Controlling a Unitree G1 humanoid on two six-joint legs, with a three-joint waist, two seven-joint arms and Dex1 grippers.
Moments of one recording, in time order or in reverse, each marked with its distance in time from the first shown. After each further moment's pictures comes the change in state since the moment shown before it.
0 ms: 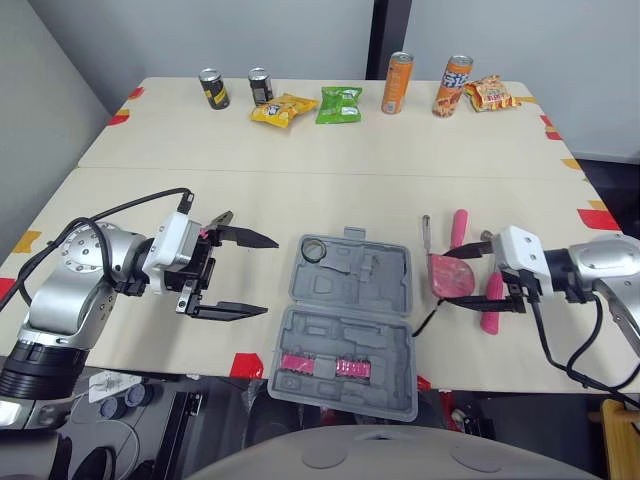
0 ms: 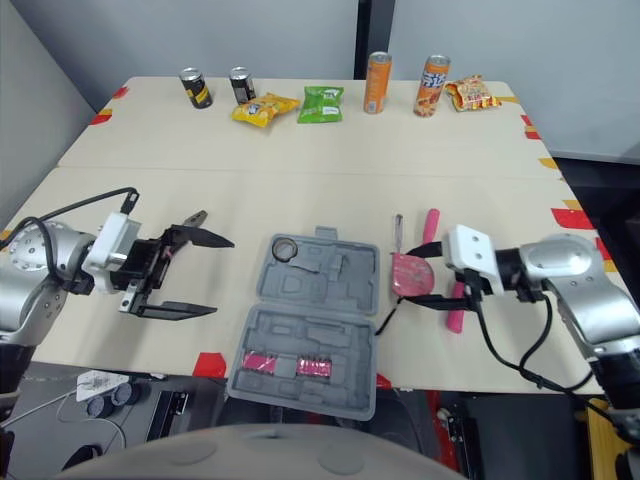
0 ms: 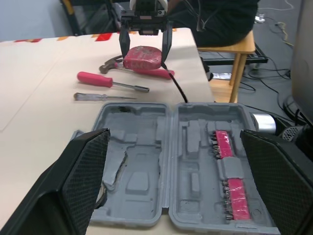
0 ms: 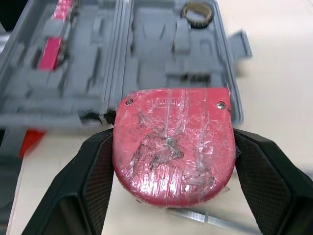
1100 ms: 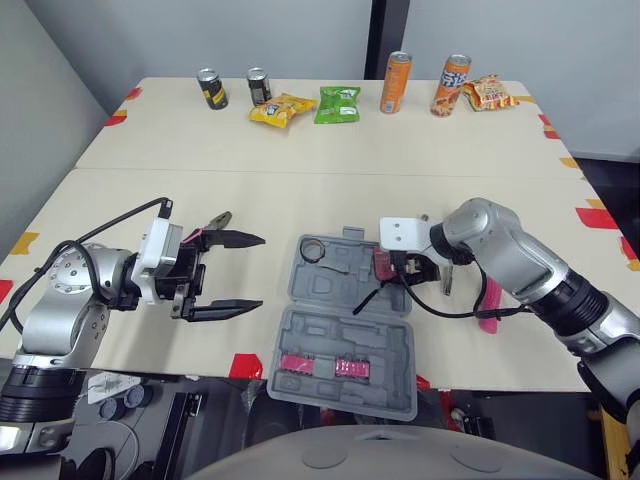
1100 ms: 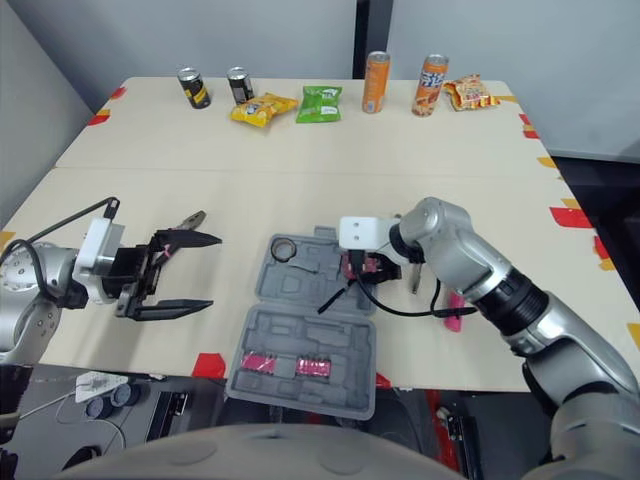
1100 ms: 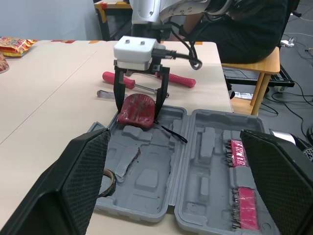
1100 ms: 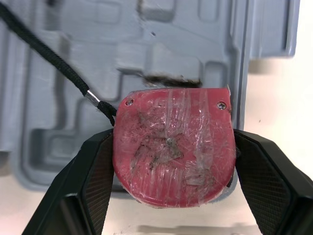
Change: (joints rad) left arm 0.085 -0.057 0.073 0.007 -0.010 -0.001 0.021; right arm -0.467 0.224 0.549 0.017 -0.502 0.503 -0.112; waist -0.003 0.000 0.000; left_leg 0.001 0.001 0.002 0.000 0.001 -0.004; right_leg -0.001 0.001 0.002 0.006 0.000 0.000
